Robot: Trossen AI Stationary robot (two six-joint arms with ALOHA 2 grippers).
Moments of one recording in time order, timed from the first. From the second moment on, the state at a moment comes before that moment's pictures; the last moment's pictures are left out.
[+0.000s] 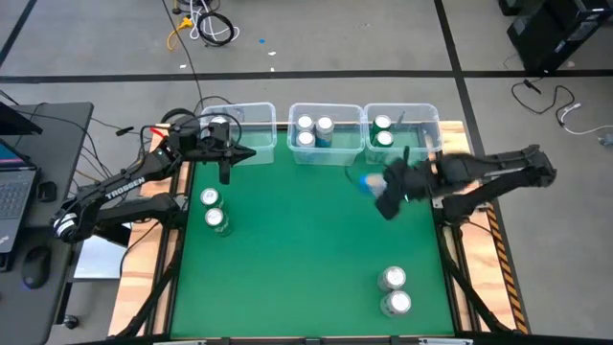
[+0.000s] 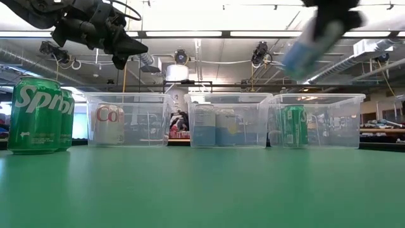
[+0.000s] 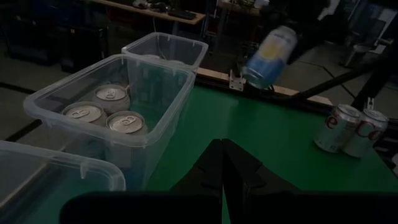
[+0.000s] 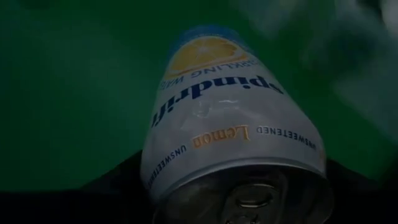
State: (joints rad) left arm 0.74 0.84 0.58 0.03 0.62 -0.04; right arm 0.14 1.18 1.24 -1.27 0.33 0.92
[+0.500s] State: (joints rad) left arm 0.74 0.84 0.58 0.06 0.62 -0.04; right arm -0.39 1.41 1.41 -0.82 0.04 0.22
